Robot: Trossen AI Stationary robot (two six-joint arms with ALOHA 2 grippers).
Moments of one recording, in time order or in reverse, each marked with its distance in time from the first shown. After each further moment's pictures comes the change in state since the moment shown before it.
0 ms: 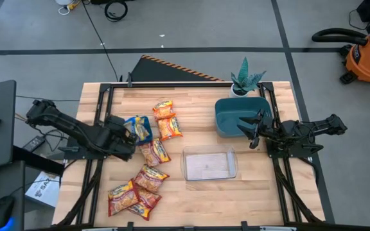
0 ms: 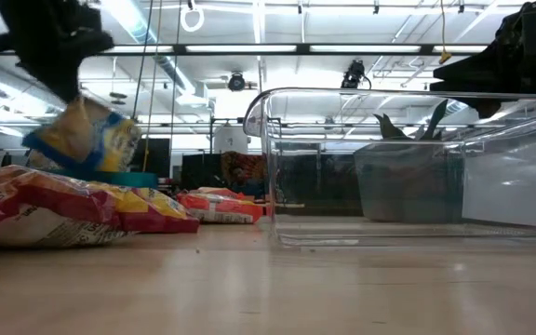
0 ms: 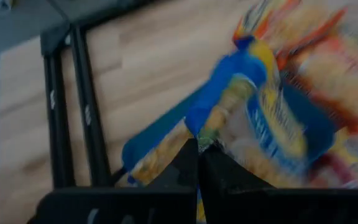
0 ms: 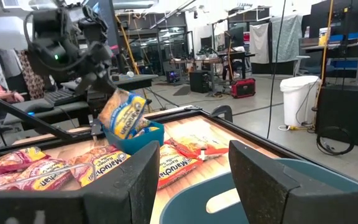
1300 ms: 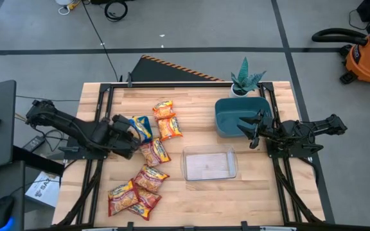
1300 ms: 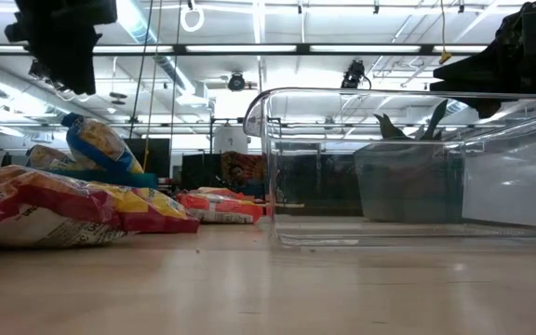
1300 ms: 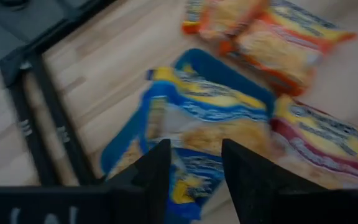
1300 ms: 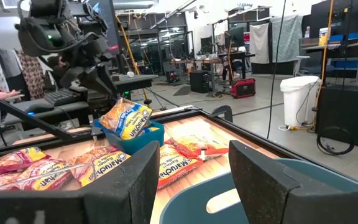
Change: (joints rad) left arm 0.023 0.002 0.123 0.080 0.060 0.337; right arm 0.000 0.000 0.000 0.000 0.000 0.000
